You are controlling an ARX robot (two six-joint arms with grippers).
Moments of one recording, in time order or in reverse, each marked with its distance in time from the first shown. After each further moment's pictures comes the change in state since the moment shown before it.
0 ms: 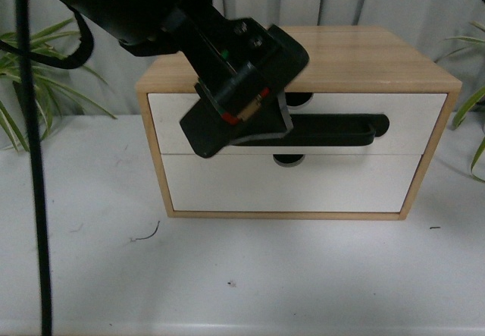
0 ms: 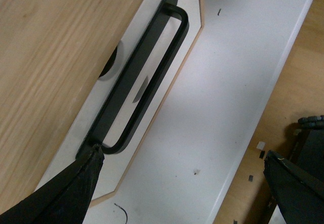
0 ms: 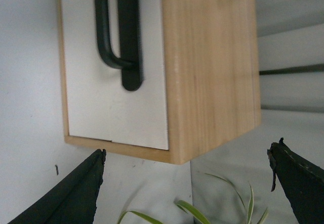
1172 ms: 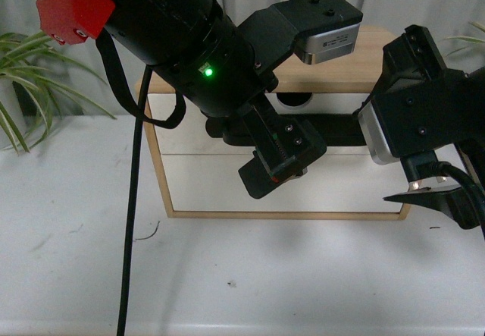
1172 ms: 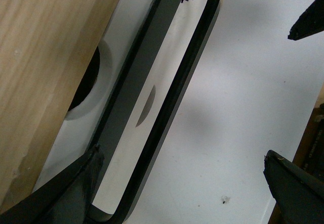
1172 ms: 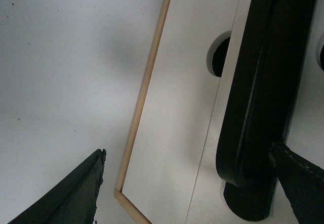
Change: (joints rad) left arm -0.023 0.280 0.109 0.109 -0.037 0.078; right arm 0.189 0.299 0.143 -0.156 0.083 -0.201
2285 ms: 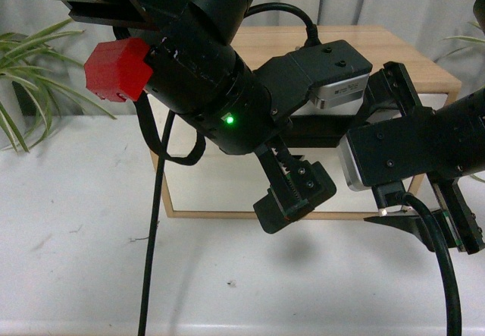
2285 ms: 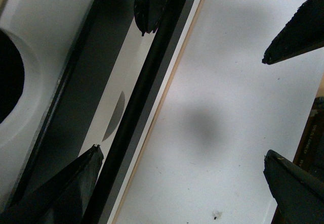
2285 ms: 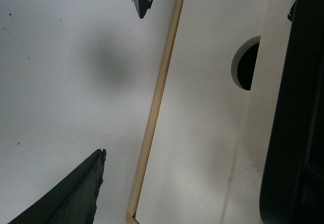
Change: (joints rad) left arm -0.024 0.073 -0.029 0.064 0.018 0.005; right arm 0.026 0.081 -0.028 0.089 -0.007 0.045
